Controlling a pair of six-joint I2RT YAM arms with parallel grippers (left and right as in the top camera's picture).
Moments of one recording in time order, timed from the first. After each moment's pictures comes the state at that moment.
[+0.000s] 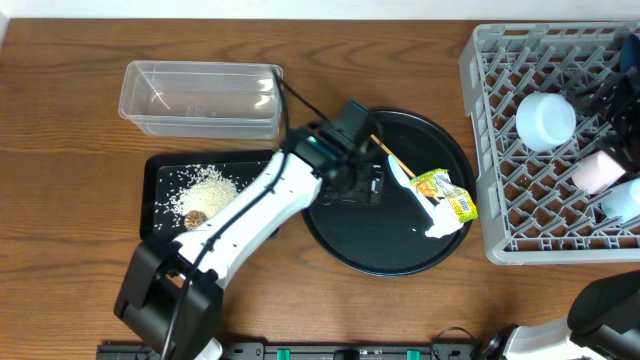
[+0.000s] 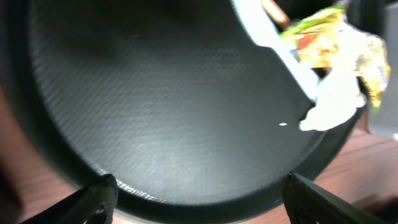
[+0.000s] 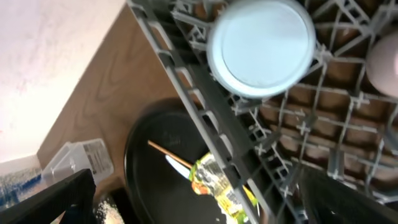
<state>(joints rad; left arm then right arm) -0.68 1.75 1.40 -0.89 0.17 -0.52 -0.56 1.70 1.73 -1.23 -0.56 0.27</state>
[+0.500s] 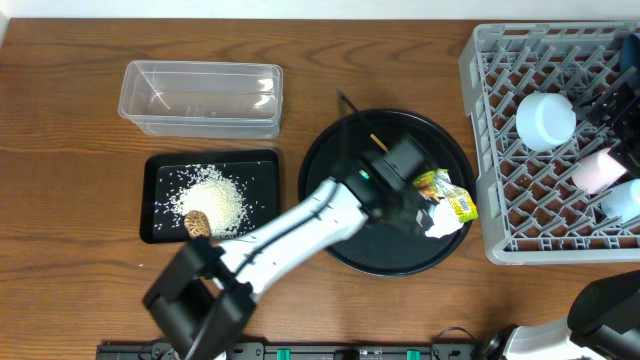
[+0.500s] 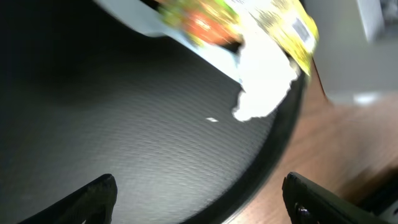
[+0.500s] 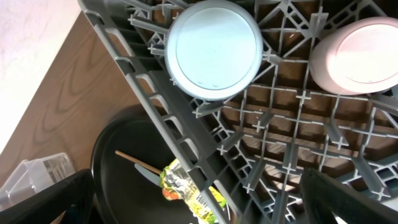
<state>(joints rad) -0.91 1.82 1.40 -0.72 0.15 -0.50 -0.56 1.70 1.73 -1.23 -0.42 0.27</state>
